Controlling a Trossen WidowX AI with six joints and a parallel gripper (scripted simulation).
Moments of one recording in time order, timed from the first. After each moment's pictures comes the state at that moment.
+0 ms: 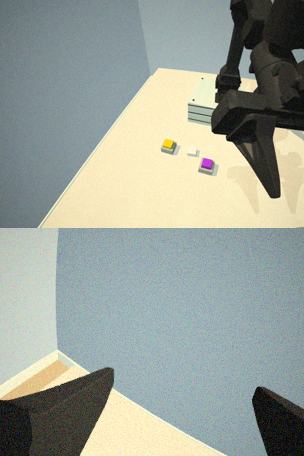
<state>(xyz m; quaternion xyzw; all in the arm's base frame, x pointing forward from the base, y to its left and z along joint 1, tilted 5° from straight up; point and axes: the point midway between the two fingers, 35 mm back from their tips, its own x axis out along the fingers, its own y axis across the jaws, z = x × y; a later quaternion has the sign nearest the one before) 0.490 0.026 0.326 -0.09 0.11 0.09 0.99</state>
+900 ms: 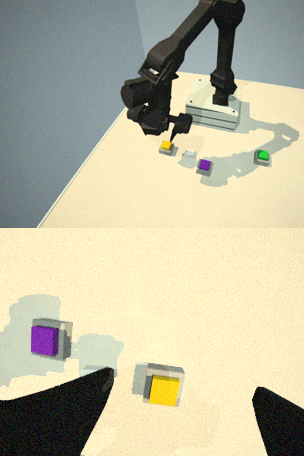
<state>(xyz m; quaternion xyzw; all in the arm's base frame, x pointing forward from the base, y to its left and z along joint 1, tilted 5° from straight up) 0.268 -0.199 0.068 0.02 0.65 -0.05 0.76</state>
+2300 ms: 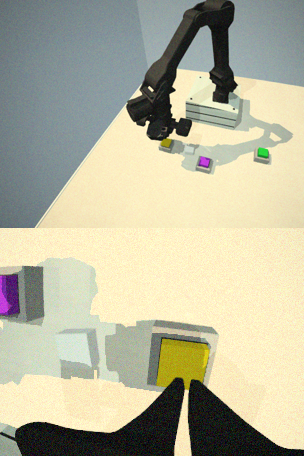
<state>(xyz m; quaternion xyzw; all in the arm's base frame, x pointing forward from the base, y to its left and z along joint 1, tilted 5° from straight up) 0.218 -0.194 -0.015 0.07 0.70 -0.03 0.71</state>
